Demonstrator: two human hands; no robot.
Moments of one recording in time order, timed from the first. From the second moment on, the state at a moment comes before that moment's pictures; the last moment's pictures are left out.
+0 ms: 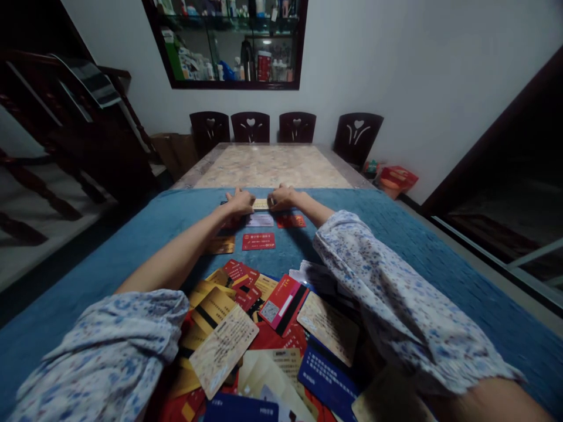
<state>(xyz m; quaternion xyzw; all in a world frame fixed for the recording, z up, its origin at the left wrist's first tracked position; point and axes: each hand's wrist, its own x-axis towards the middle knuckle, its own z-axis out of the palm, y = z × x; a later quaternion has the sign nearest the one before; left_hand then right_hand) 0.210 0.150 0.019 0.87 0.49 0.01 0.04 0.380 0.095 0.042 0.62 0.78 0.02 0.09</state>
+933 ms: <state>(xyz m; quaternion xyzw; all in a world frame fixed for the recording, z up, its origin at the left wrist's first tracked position) 0.218 0.159 0.018 0.88 0.48 -0.02 0.04 0.369 0.128 0.024 0.61 0.79 0.02 0.06</state>
